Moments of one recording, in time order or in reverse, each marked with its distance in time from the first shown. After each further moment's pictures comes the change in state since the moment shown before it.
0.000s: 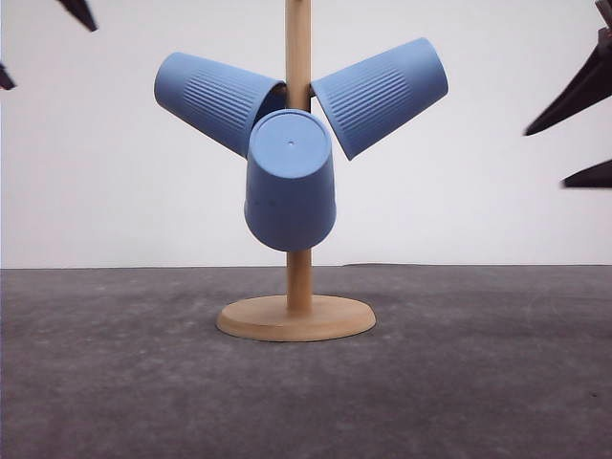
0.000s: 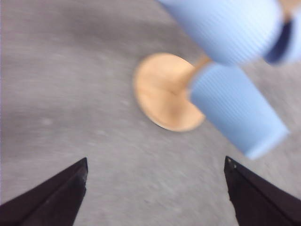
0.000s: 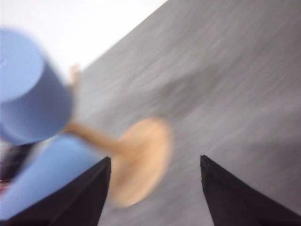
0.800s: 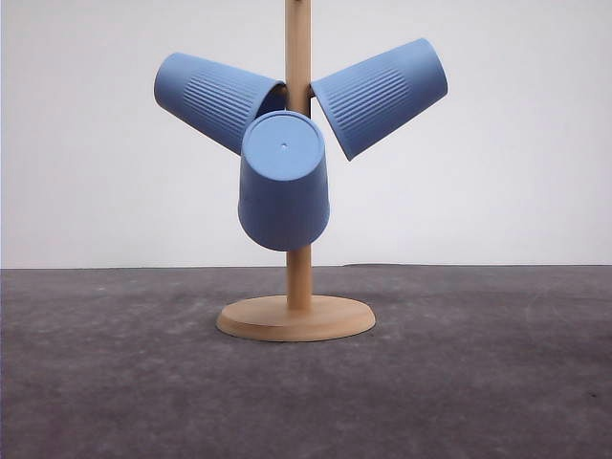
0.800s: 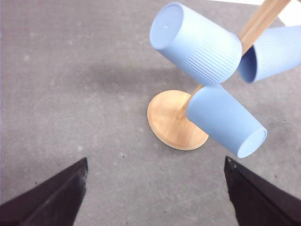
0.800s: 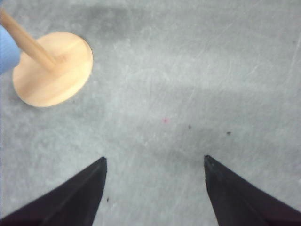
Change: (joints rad) left_arx 0.153 -0.234 -0.005 -0.058 0.076 0.158; right_arx 0.019 -0.288 0.320 -0.947 0.312 -0.594
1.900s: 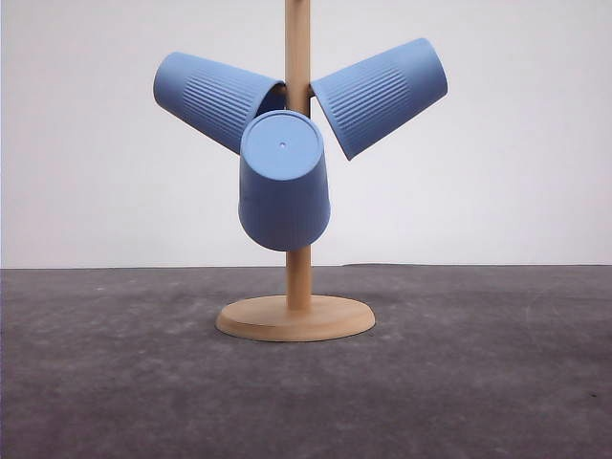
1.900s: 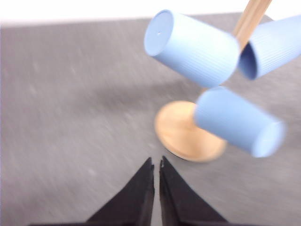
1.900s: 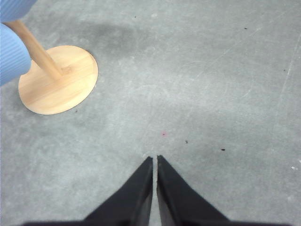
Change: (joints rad) left_arx 0.000 -0.236 -0.362 0.350 -0.036 0.109; right_arx 0.000 -0.021 0.000 0.010 0.000 -0.041
